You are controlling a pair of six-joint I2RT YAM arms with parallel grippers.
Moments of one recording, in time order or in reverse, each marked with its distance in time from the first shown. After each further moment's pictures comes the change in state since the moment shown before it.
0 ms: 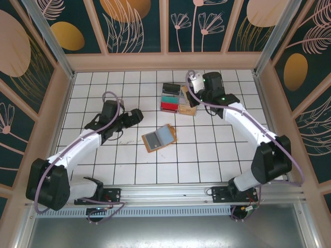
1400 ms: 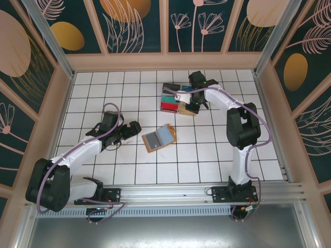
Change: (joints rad) left arm 0.015 -0.003 -0.148 0.031 0.048 -0.008; right arm -0.019 0.502 0.357 -0.442 0.047 -0.840
